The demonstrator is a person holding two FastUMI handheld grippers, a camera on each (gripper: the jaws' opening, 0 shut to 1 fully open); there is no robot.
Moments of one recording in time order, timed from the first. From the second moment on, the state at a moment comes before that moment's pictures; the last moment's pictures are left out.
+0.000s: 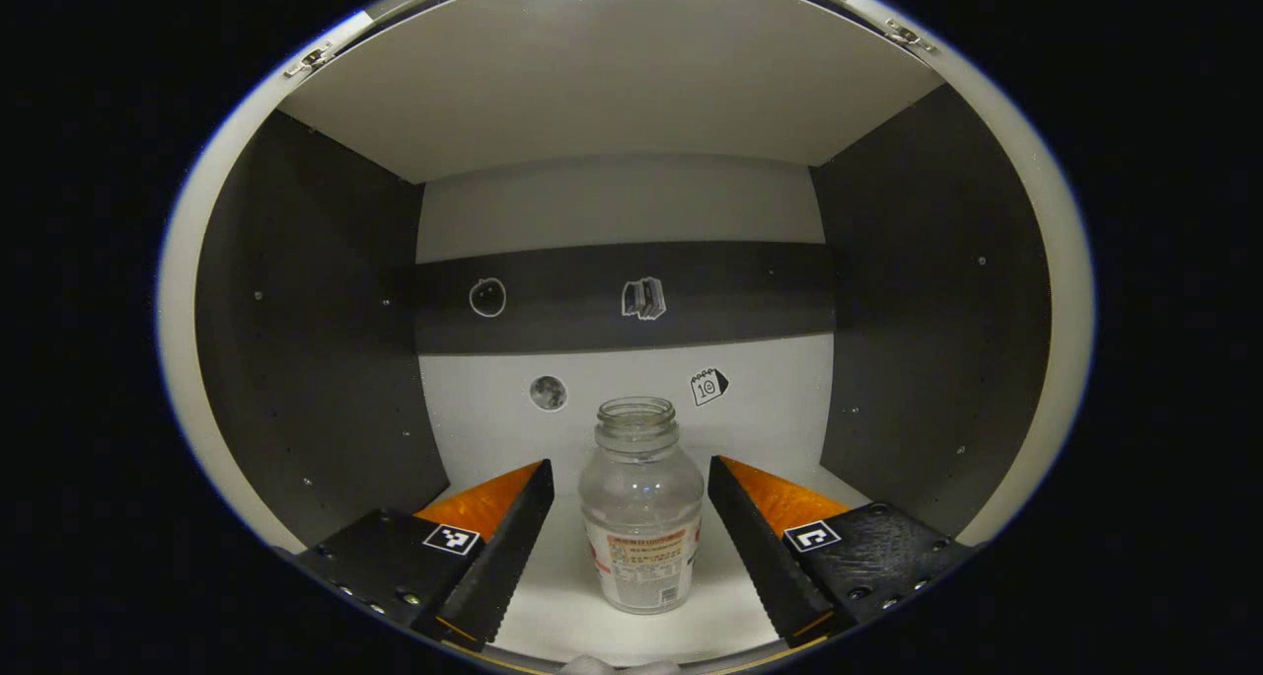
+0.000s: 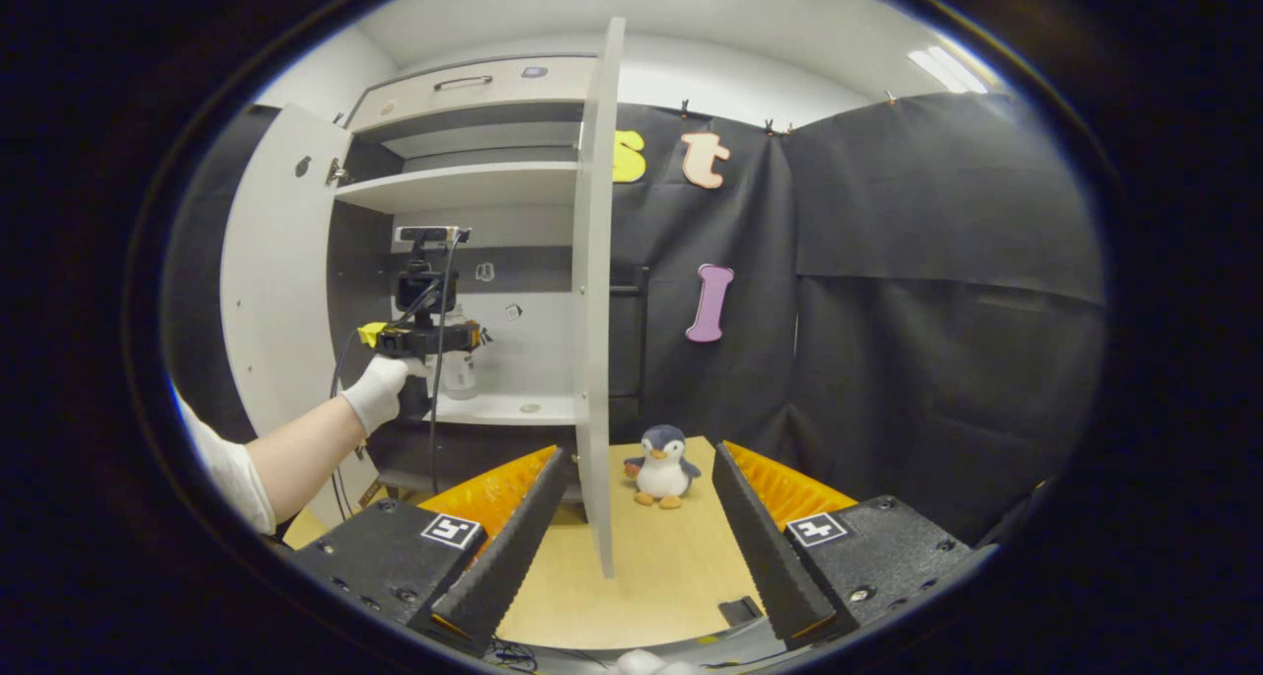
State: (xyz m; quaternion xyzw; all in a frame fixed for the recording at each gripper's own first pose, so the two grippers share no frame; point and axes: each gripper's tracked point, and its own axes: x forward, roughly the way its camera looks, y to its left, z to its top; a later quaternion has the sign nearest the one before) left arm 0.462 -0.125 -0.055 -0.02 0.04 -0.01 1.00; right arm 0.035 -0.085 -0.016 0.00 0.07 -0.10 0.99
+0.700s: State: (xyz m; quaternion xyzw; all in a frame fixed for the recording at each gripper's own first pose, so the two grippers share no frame) left arm 0.456 -0.120 -0.052 -0.04 0.05 -0.02 1.00; right arm 0.026 -0.088 -0.016 0.00 0.06 -0.10 0.99
